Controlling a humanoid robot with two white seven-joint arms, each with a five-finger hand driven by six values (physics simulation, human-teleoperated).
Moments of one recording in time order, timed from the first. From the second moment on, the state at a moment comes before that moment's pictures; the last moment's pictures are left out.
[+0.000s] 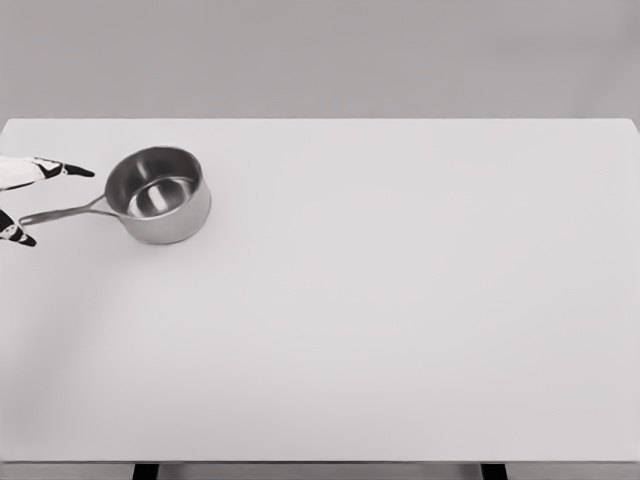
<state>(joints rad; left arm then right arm) -0.74 1.04 -0.77 -1.08 -0.01 -0.61 -0.56 0.04 0.00 0.54 -0.10 0.16 -0.05 0.36</state>
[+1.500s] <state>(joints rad) -0.85 0.96 -0.75 -1.00 -0.07 -0.61 -0.56 0.04 0.00 0.54 -0.10 0.16 -0.05 0.36</state>
